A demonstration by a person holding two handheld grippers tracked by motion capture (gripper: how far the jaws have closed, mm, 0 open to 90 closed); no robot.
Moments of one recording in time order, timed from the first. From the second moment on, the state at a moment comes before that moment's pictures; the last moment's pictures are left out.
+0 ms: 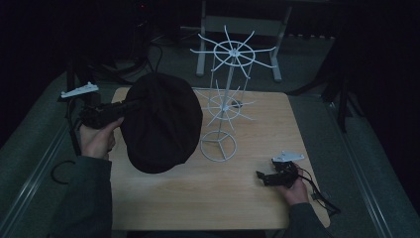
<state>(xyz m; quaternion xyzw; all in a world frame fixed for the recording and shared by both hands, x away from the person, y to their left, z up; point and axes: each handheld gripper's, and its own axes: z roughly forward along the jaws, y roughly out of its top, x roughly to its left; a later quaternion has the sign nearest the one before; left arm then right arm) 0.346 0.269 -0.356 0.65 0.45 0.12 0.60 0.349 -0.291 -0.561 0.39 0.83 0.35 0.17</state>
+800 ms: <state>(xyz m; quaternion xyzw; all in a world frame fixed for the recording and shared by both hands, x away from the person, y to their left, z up) 0.339 0.265 -0.340 0.64 0.43 0.12 0.62 0.349 -0.291 -0.561 0.39 0.83 0.35 0.17</state>
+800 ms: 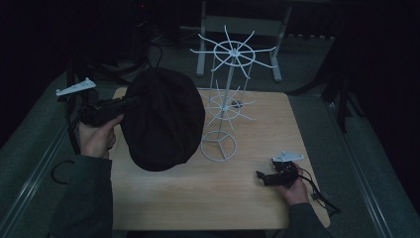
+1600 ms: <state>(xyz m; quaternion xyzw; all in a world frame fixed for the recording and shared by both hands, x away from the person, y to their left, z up) 0.333 0.261 -0.328 0.64 0.41 0.12 0.64 0.349 -0.291 -0.561 0.39 0.83 0.35 0.17</state>
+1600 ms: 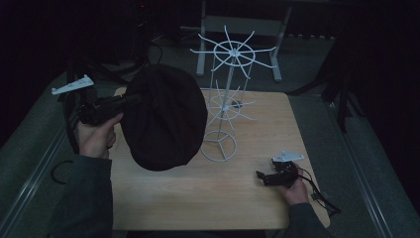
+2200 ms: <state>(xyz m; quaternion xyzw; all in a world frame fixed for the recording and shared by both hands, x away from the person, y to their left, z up) 0.332 0.260 -0.322 0.63 0.40 0.11 0.65 0.349 -0.290 -0.561 0.39 0.83 0.35 0.17</state>
